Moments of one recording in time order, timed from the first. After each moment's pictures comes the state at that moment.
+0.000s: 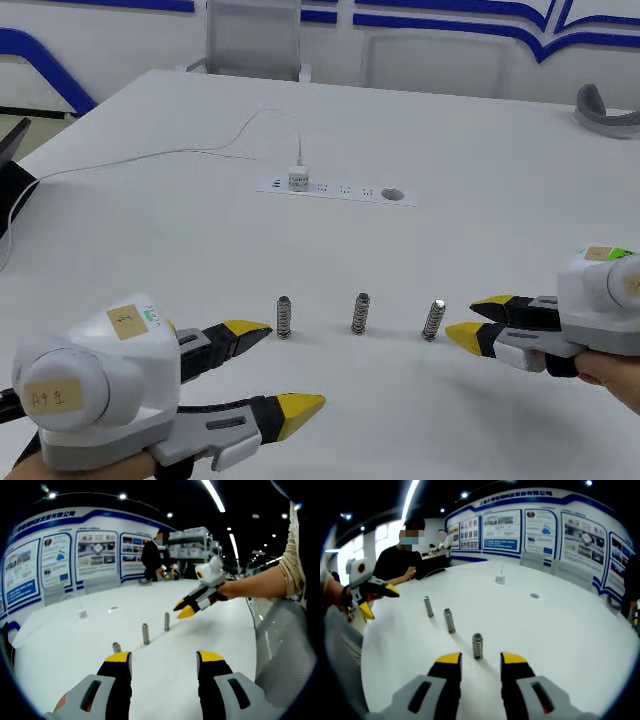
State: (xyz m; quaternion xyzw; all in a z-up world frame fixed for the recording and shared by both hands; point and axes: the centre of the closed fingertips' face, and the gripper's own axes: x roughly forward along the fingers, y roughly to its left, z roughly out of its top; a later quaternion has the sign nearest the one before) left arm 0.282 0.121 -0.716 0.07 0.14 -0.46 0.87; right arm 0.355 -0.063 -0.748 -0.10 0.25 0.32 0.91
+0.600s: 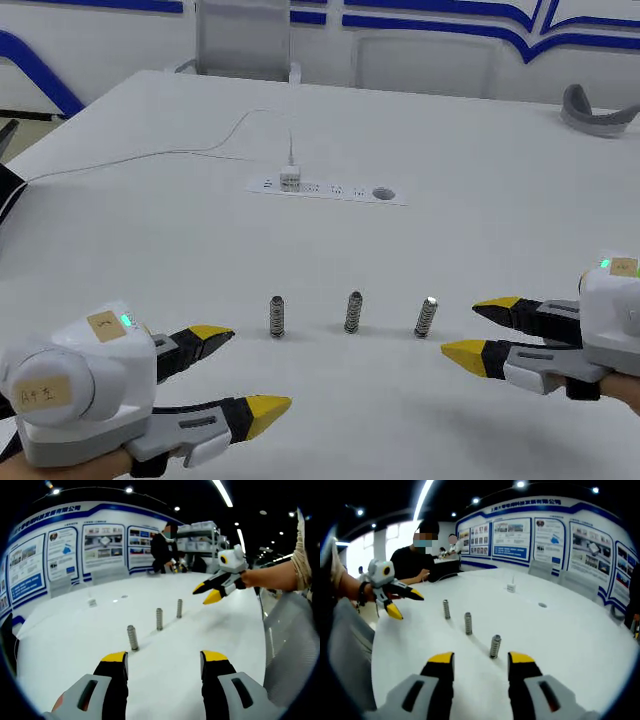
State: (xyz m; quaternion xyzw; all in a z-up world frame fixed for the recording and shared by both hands) left arm 0.295 0.147 -0.742 0.08 0.17 -0.43 0.88; right arm 0.323 -0.050 -0.731 -0.12 0.22 0.37 0.90
